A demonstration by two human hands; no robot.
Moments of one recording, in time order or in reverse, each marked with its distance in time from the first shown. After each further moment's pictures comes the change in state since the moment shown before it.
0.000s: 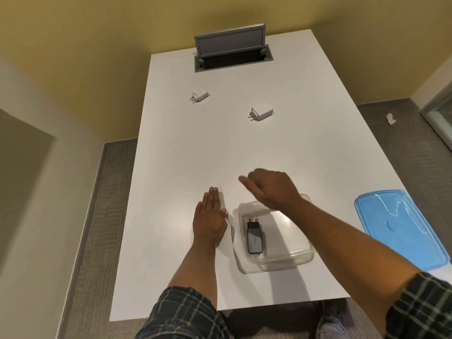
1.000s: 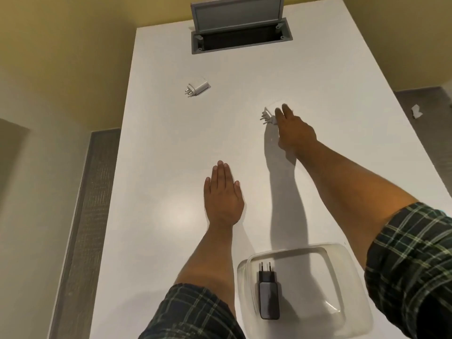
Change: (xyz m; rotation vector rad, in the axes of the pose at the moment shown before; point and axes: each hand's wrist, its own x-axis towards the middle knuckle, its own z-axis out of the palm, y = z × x) left_hand 0.173 0.027 0.013 -0.033 0.291 -0.043; right_hand 0.214 0.157 0.063 -0.236 -0.338 0.391
